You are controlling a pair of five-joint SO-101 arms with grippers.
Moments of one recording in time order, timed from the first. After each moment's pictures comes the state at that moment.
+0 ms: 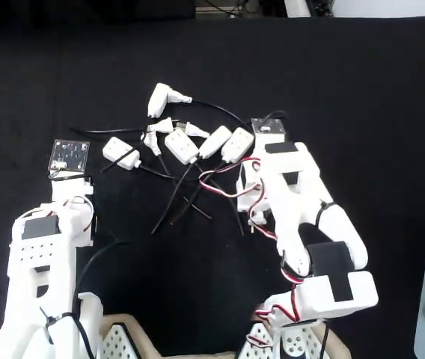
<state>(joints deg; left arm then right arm) -15.4 -47.3 69.2 50.0 -15.2 -7.6 2.9 34.2 65.3 -8.1</state>
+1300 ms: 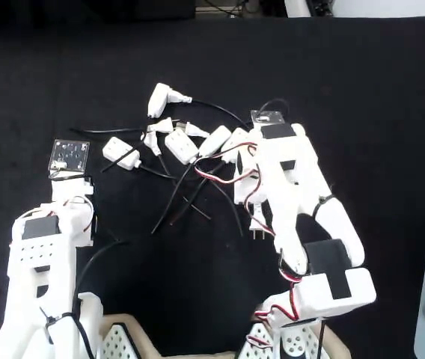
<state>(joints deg) -15.4 -47.3 69.2 50.0 -15.2 -9.3 3.0 23.4 80.4 -11.6</state>
